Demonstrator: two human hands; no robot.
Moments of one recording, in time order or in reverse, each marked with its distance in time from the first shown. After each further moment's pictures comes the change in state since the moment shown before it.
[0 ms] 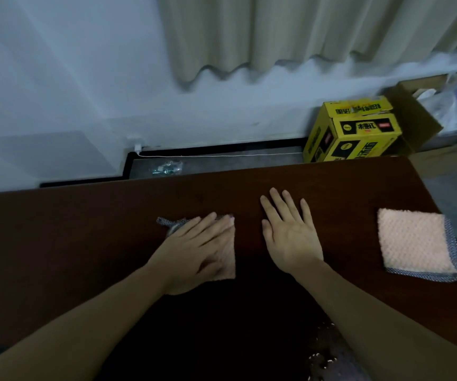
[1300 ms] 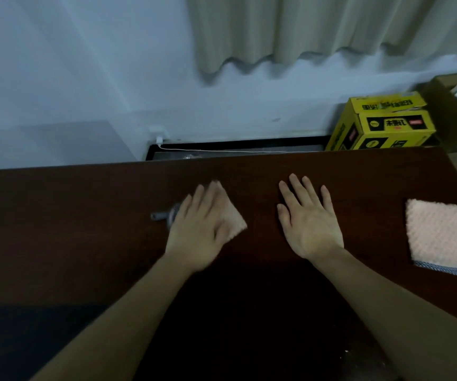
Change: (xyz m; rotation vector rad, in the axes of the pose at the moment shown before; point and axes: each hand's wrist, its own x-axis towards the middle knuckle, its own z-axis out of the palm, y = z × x) left_hand 0.000 0.016 0.006 -0.099 0.152 -0.470; right_hand 0.002 0.001 -0.001 -0.046 -0.035 -0.009
